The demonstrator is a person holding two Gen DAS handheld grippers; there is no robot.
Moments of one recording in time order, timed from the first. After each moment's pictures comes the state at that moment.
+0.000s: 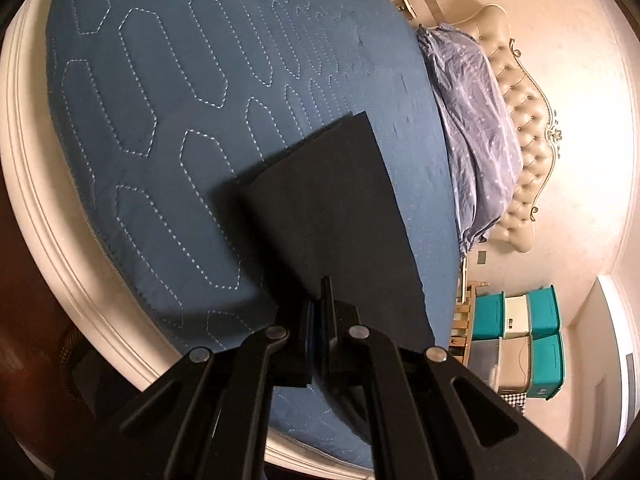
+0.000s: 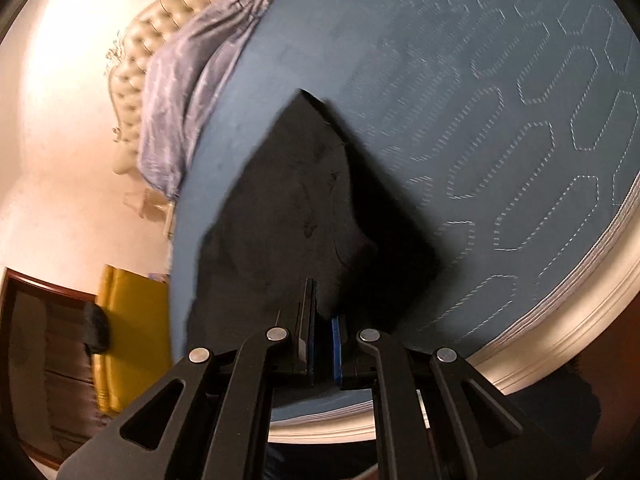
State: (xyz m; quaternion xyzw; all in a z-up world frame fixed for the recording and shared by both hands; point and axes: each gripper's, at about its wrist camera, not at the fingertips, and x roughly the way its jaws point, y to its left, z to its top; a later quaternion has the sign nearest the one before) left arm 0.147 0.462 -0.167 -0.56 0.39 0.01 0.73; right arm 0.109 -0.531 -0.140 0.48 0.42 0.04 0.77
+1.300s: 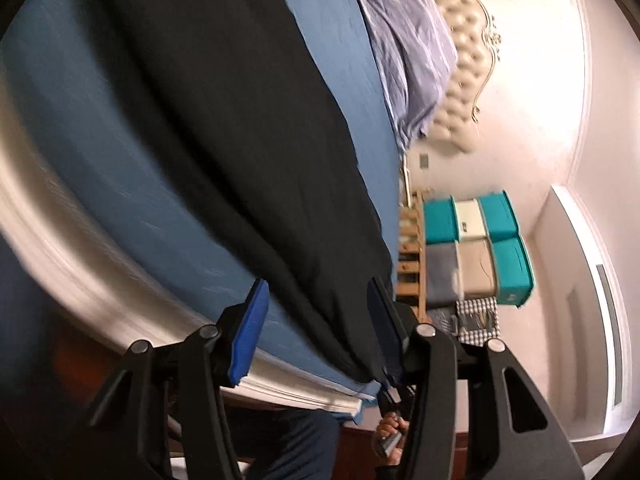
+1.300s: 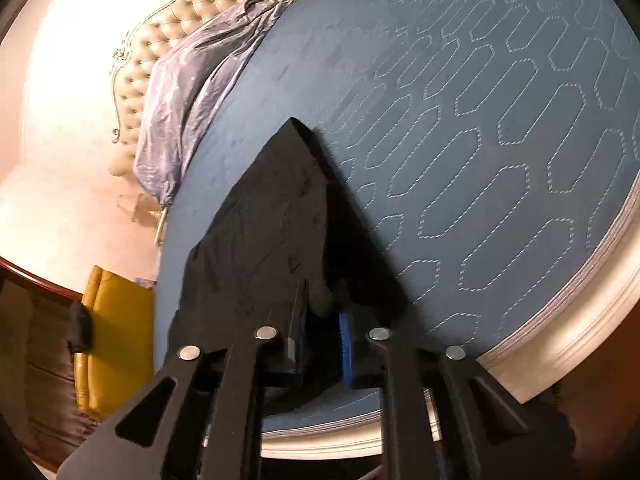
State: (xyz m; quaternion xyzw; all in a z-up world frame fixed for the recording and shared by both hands) left arm 0.105 0.172 -0.162 -0.55 0.42 -0.18 0.70; right arm 0.101 -0.542 -0.133 0.46 0.39 0.02 0.80
